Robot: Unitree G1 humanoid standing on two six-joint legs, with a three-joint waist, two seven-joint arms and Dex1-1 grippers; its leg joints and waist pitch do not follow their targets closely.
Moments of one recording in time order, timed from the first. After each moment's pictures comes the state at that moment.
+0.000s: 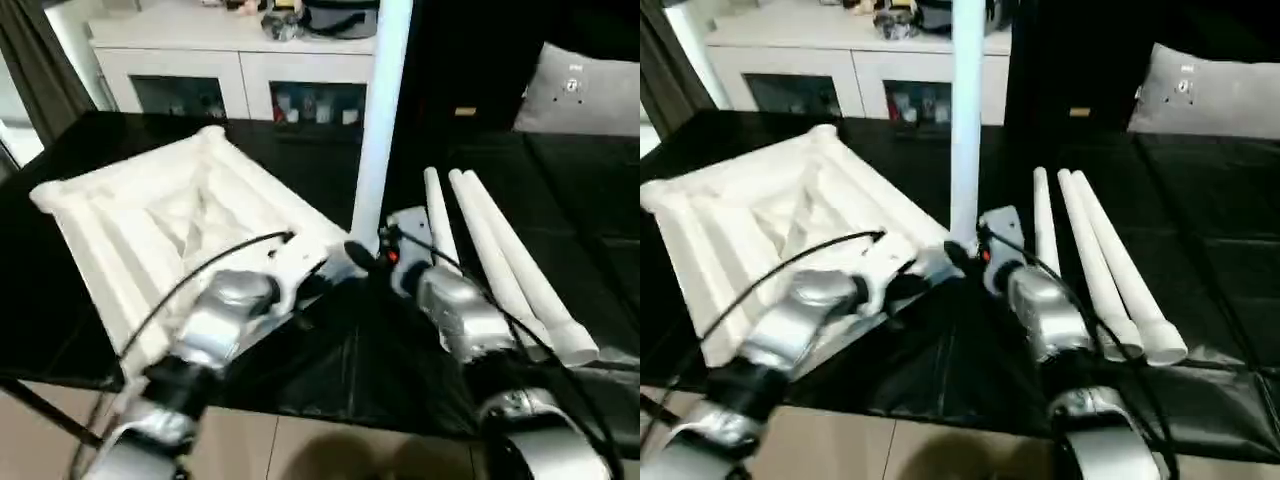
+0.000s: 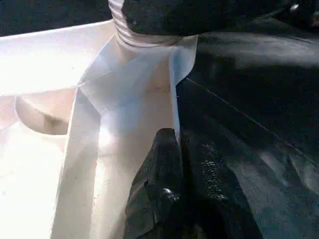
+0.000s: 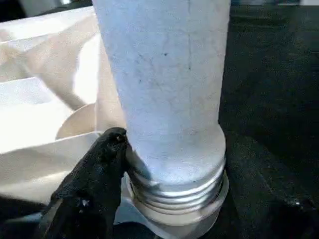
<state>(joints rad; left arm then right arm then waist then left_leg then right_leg) -0.51 0.15 -0.27 0.37 0.16 0.46 -0.69 -0.58 -0.05 0.00 0.70 0.10 0.18 0.42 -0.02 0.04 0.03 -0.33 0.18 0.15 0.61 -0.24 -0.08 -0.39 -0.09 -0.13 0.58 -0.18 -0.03</state>
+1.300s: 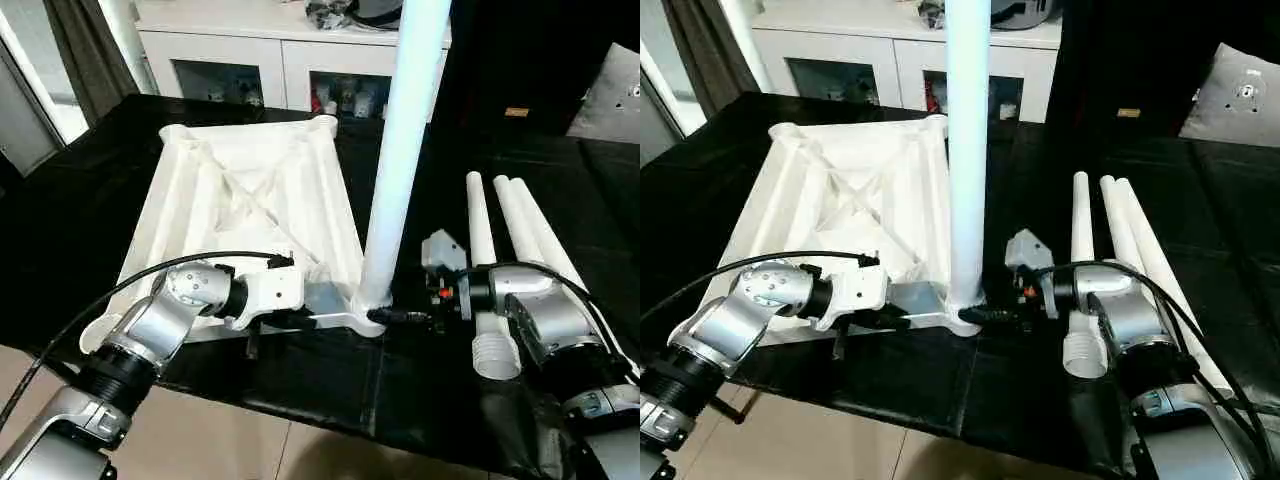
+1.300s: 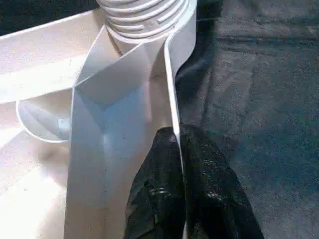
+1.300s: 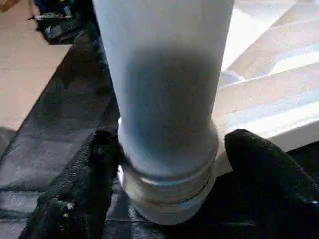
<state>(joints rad) -0.51 0.49 -0.43 0.36 0.12 -0.01 -1.19 -0.55 -0.42 0.19 0.67 0.14 -0.03 1.34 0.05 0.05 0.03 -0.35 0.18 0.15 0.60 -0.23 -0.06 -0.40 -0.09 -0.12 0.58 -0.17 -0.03</state>
